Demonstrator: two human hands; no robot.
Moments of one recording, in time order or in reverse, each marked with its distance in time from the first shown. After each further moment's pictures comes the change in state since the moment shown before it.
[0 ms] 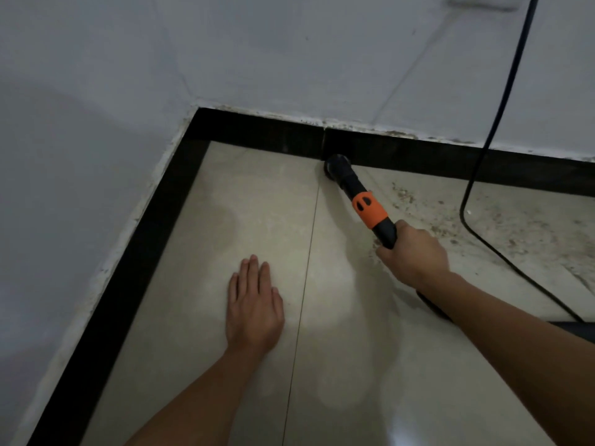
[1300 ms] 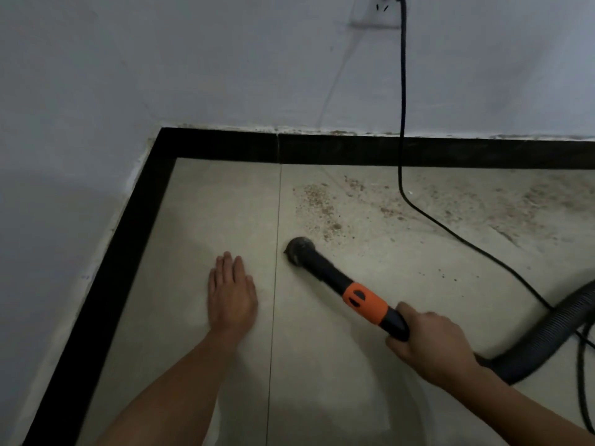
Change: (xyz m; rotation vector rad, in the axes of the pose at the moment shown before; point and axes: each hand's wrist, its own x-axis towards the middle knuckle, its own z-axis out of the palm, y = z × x) left_hand -0.003 0.003 -0.003 -0.072 0.041 0.033; right_hand -0.188 0.080 -0.006 -0.148 -0.167 -0.074
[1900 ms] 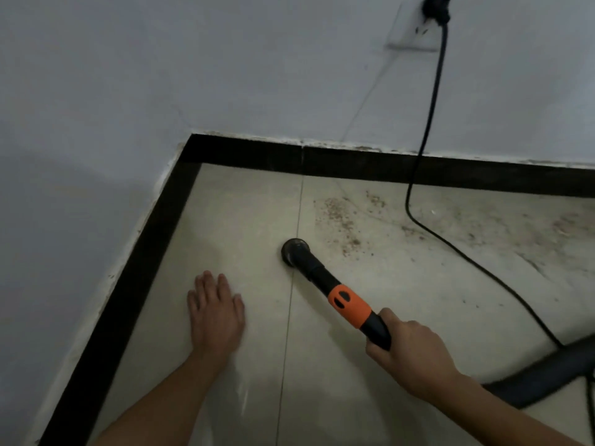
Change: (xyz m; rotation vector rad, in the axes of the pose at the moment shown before) left_hand -0.013 -0.044 -0.016 0.107 -0.056 -0.160; right_hand 0.027 -0.041 0.003 0.087 -0.016 -0.100
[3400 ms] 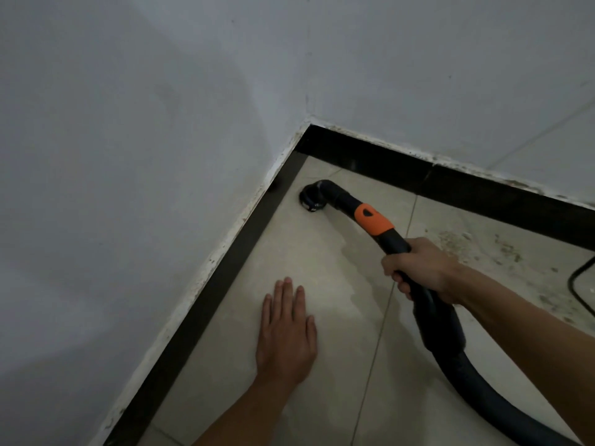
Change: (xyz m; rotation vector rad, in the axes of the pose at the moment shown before) left_hand -0.003 -0.020 0.007 -0.054 0.021 -0.016; right_hand 0.203 -0.150 -0.062 0.759 -0.477 0.043
